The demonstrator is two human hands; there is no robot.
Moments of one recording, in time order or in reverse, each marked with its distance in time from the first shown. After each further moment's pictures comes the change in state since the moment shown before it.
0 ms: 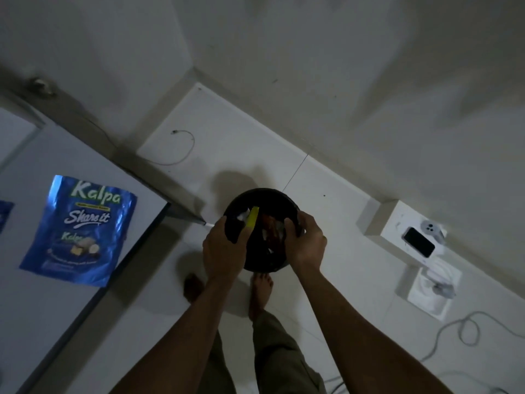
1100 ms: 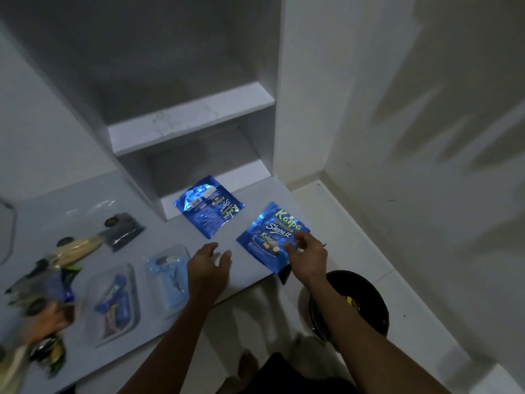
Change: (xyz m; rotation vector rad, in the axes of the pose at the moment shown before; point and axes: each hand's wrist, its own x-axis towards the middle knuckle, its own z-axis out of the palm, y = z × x) left_hand -0.096 -0.141 -0.322 -0.161 0.589 -0.108; right_hand -0.225 -0.187 0.121 -0.032 -0.413 -0.603
